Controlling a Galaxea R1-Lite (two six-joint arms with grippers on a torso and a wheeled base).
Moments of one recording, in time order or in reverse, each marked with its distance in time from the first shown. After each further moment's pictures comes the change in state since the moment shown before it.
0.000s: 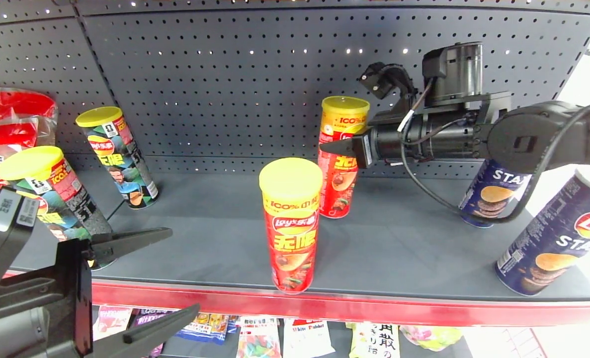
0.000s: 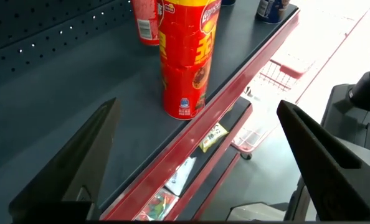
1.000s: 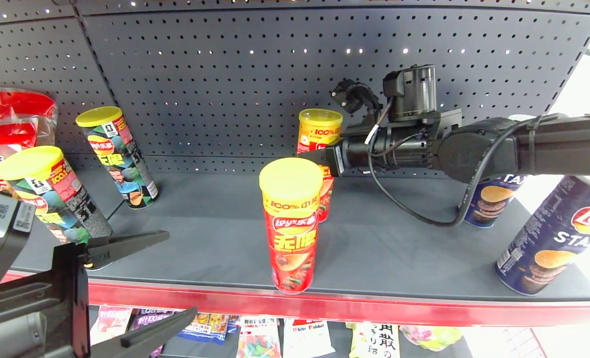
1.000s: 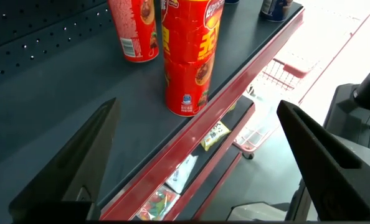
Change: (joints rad) left arm 0.000 -0.014 0.015 0.000 0.015 -0.001; right arm 0.041 0.113 -0.058 -0.055 -0.002 0.028
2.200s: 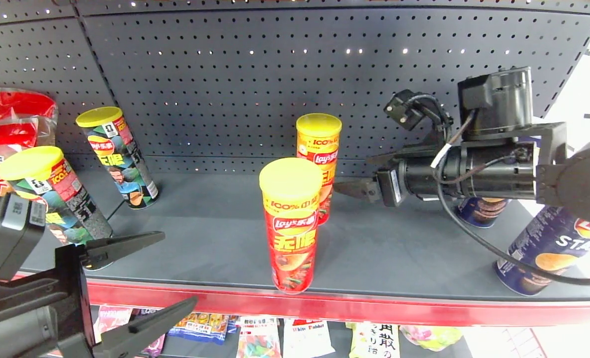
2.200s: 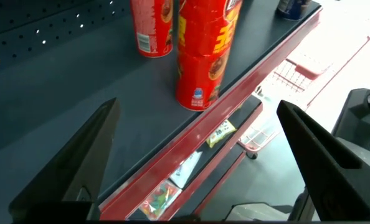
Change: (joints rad) left arm 0.000 0.011 0.012 0.000 0.085 -0.031; right arm -0.006 -0.331 0.410 0.001 -0.126 0.003
